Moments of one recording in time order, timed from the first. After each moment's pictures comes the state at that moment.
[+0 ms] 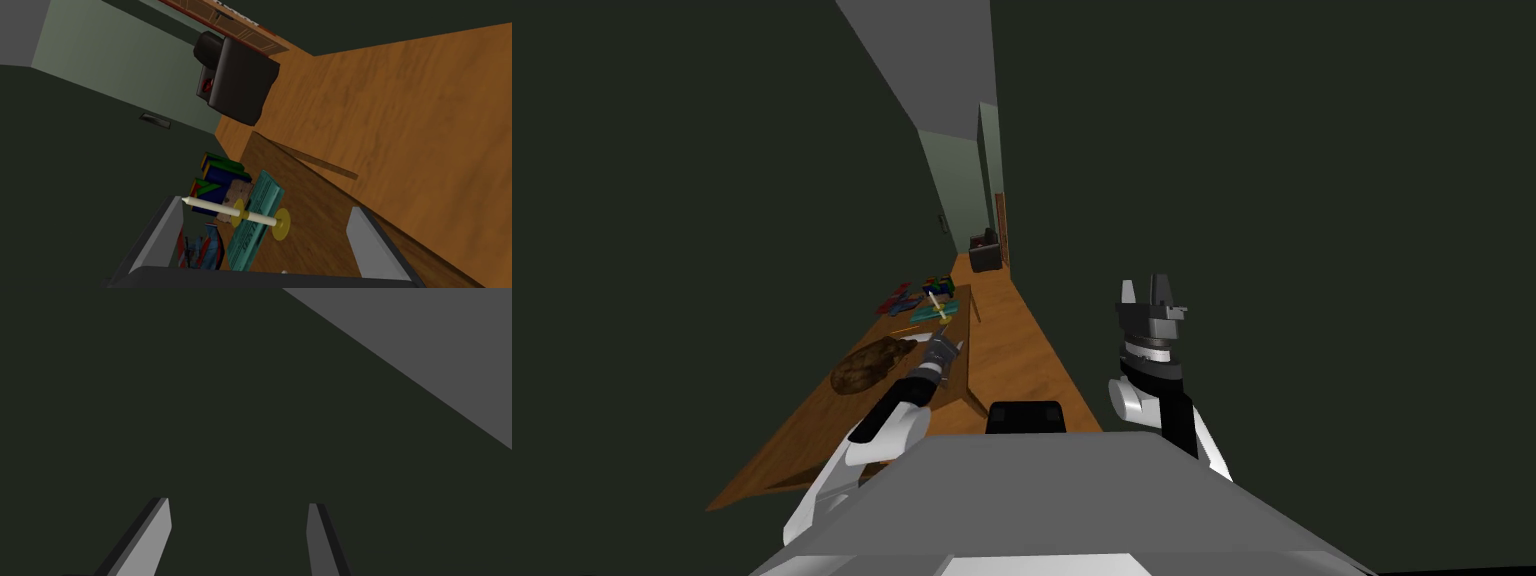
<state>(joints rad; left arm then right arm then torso) 0.60 0.21 0.03 -2.26 0.26 0.32 0.39 0.48 0.00 -0.01 -2.38 0.10 -0.55 -0.11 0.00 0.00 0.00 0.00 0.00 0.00</state>
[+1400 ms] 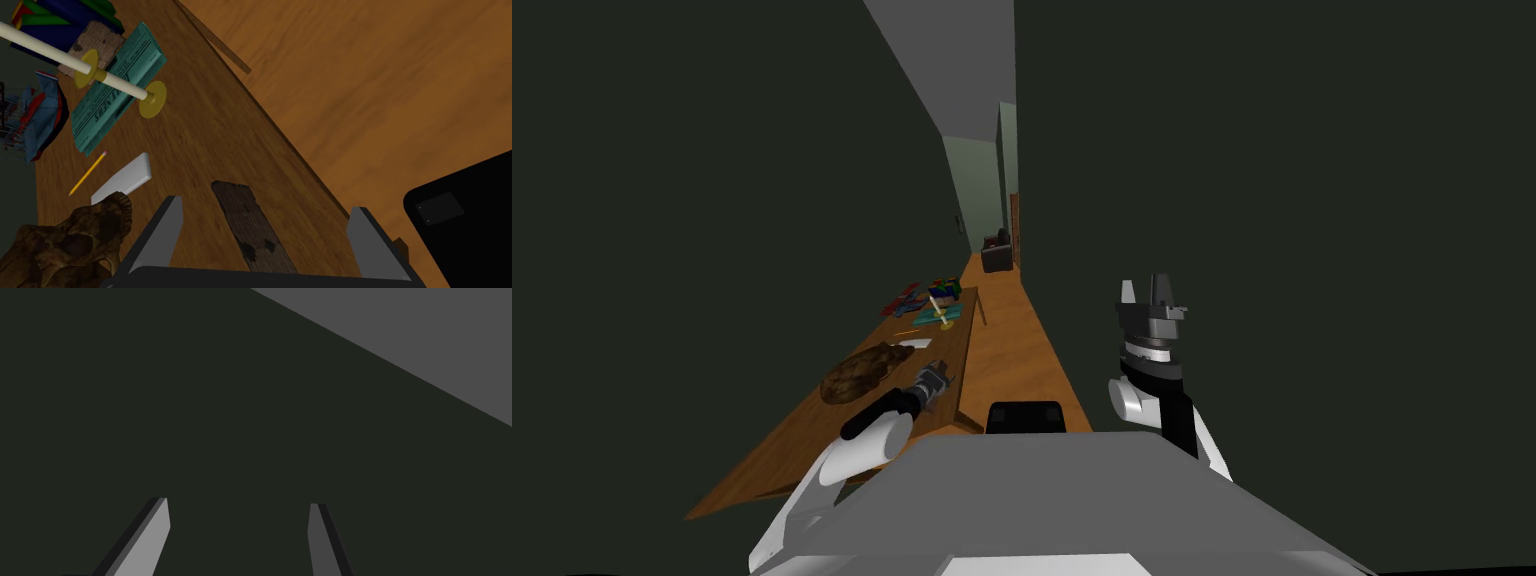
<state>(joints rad) 0.62 0.21 0.18 -2.12 0.43 0.73 0.66 0.48 0.00 -0.01 -2.38 0.10 -0.55 -0.11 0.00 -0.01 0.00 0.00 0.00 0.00</state>
